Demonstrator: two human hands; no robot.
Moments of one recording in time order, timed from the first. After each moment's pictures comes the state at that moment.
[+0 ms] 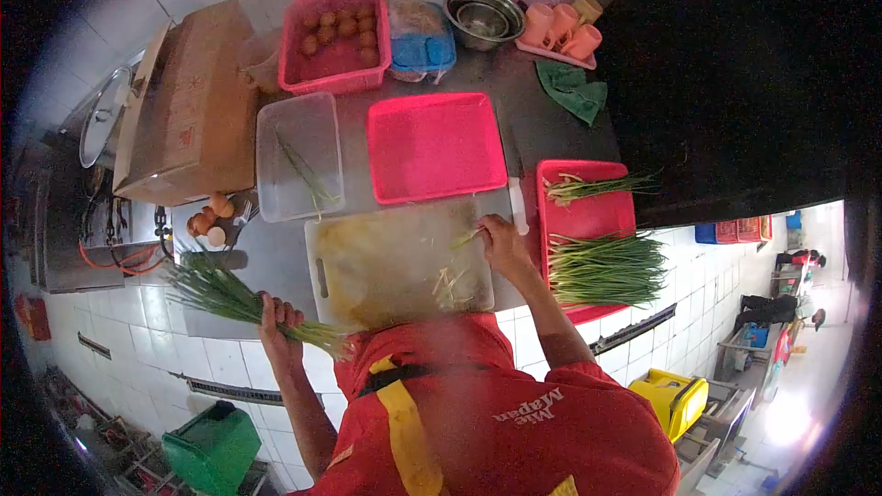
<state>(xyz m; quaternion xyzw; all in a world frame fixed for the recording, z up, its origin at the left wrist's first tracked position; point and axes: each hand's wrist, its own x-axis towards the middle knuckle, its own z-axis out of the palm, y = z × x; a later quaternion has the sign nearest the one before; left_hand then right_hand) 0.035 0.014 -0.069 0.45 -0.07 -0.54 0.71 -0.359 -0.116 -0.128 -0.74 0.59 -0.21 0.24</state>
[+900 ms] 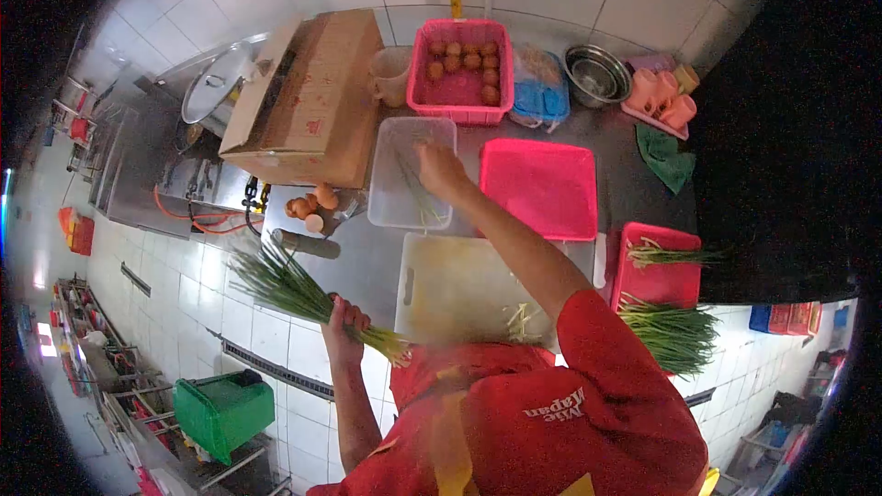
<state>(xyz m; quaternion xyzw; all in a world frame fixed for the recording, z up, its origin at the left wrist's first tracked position) 0.044 0.028 -0.051 0.47 -0.05 -0.47 0.75 -0.063 -0.283 -0.065 -0.84 0.40 -0.31 0.19</state>
